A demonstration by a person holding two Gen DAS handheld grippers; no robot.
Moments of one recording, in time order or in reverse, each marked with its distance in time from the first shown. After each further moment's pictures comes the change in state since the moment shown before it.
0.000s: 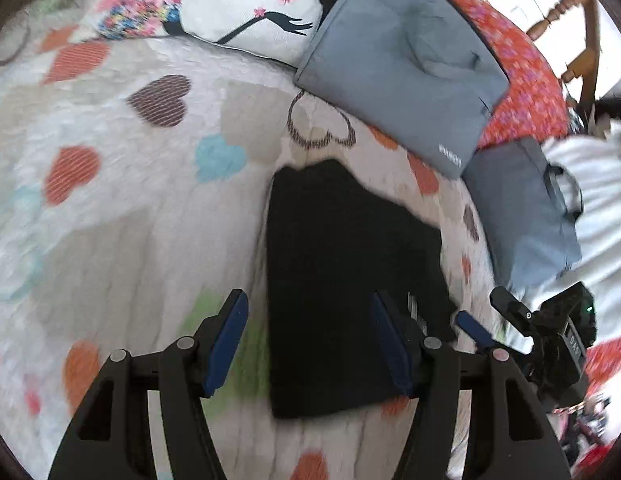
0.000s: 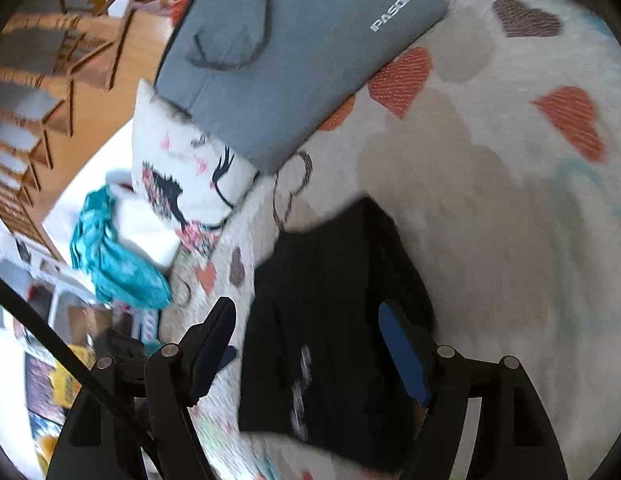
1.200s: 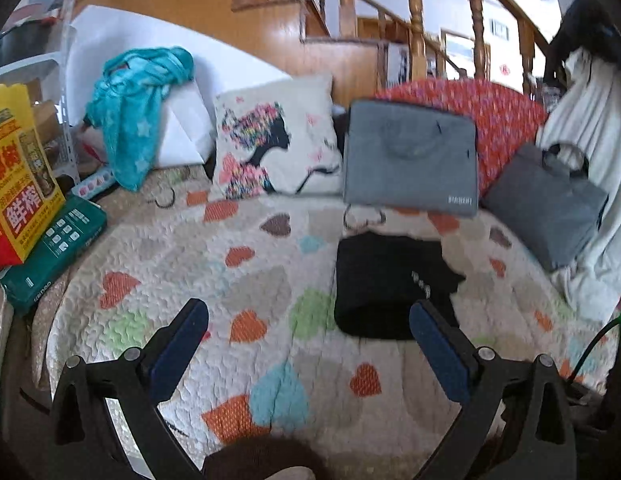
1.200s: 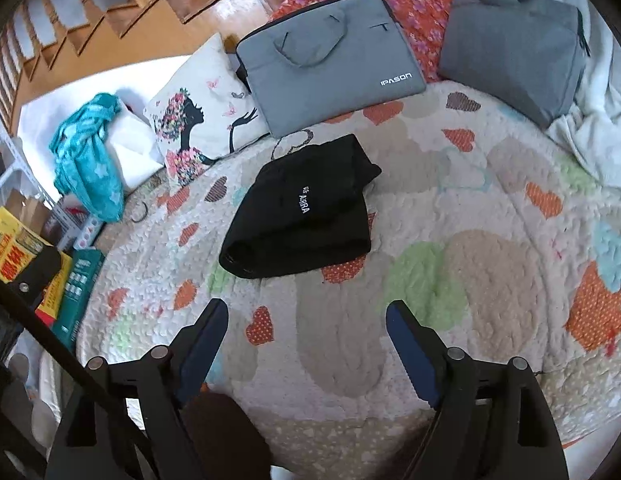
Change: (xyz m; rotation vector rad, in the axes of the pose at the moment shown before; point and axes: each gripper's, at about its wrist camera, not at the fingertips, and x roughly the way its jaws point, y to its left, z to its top) left arm -0.170 -0.095 -0.163 0.247 -0.513 0.458; right arm -0.104 0.074 -0.182 -0.368 -0.150 -0.331
